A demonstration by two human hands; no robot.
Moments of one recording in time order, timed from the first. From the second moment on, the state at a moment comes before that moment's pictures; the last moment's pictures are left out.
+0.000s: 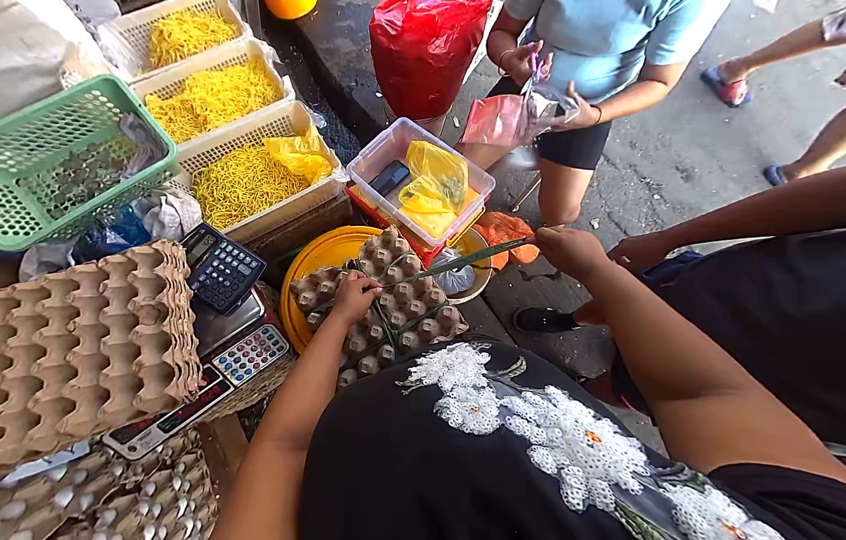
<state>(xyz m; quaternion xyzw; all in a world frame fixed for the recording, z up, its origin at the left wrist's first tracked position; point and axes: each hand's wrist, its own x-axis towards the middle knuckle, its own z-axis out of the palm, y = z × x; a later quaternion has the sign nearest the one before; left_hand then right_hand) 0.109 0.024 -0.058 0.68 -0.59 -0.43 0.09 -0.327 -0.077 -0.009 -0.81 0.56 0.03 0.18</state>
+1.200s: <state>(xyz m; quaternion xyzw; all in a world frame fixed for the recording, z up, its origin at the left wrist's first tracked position) 0.109 0.025 -0.063 0.68 -0.56 -0.45 0.13 -0.333 -0.056 -0.014 -0.74 0.64 0.07 0.19</state>
